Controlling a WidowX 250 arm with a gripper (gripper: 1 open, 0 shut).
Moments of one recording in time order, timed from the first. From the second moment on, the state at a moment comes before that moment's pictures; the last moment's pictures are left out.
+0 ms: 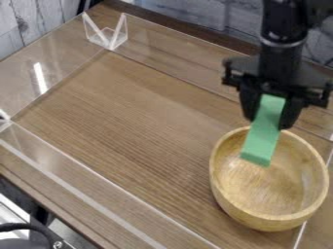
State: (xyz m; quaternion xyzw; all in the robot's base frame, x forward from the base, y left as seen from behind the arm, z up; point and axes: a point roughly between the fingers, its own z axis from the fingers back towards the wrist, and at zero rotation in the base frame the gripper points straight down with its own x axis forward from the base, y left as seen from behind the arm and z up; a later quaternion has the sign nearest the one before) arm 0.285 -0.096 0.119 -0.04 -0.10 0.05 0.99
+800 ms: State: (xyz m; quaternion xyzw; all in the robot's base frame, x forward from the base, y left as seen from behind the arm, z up) arm 0.269 -0.107 0.108 -0.03 -0.10 0.11 0.99
